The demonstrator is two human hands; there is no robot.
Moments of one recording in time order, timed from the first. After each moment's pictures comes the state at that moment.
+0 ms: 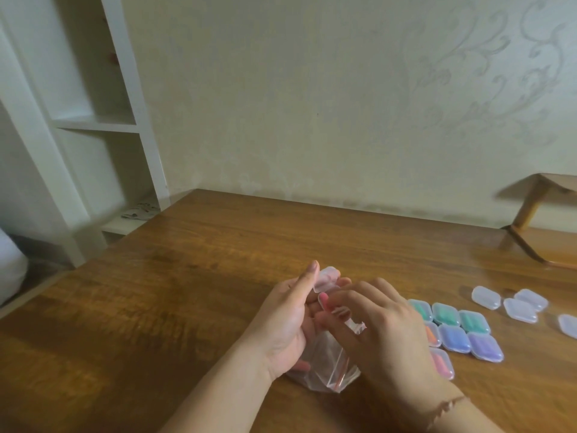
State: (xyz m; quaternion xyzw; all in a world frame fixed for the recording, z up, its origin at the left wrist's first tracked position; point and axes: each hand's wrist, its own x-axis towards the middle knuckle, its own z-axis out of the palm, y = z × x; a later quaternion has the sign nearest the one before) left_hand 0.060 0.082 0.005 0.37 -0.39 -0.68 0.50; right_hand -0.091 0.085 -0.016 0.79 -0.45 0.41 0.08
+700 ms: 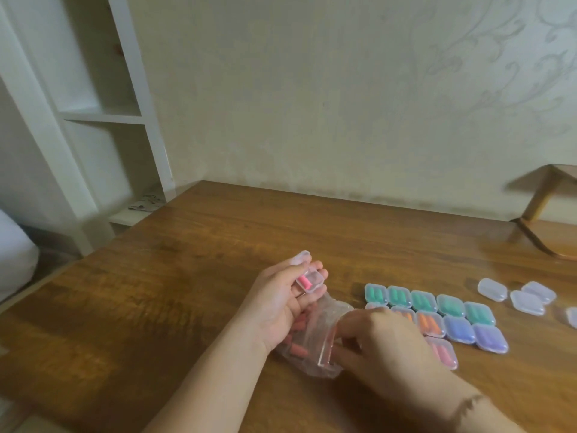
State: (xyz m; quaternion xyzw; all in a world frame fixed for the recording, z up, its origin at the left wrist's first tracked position) left_hand 0.070 0.064 -0.002 0.44 -0.28 -0.66 0.54; right_hand -0.094 0.102 -0.008 0.86 -0.47 0.20 -0.06
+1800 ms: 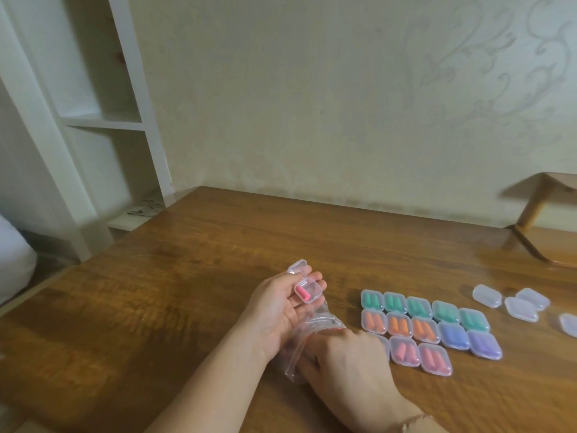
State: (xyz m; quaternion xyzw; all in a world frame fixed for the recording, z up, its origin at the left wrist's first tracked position) left_hand 0.066 0.058 -0.012 0.44 -0.24 -0.68 0.54; right_hand -0.056 0.106 -0.031 0.82 -0.50 0.24 0.11
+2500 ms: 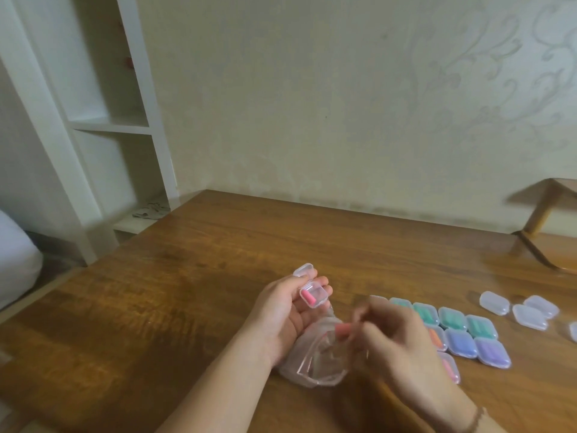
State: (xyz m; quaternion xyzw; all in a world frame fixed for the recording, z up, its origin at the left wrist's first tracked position) left_hand 0.068 0.062 -0.007 0.43 -0.23 -0.69 0.53; right_hand -0.093 0.107 0.005 0.63 -0.45 0.45 -0.44
